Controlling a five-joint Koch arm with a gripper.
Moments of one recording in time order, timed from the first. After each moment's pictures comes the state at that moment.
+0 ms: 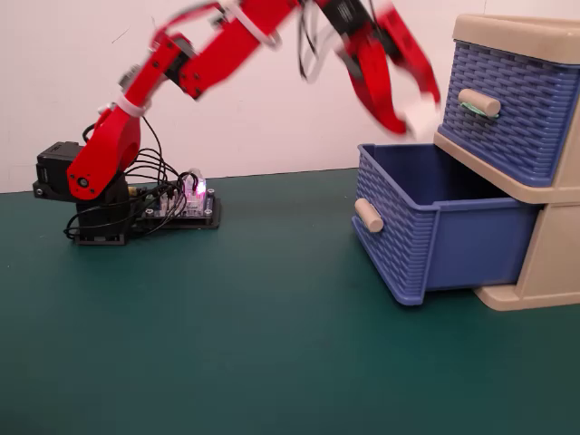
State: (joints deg) arm -81.6 53.9 3.8 96.2 158.1
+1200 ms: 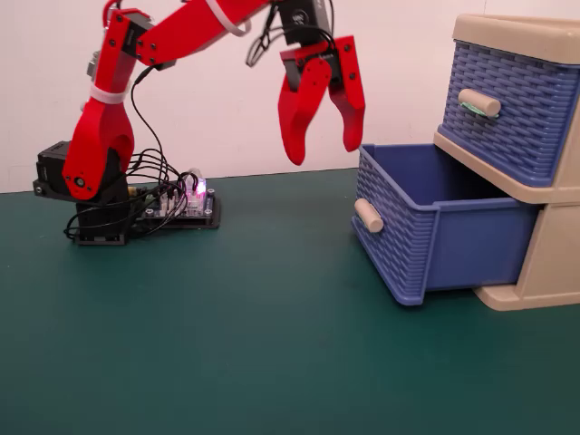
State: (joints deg) arm -75.9 68.4 30.0 109.9 144.6
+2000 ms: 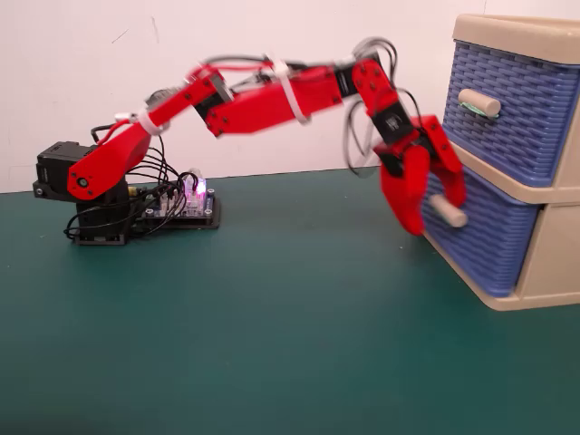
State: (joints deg) arm -81.6 39.5 10.3 73.8 147.2
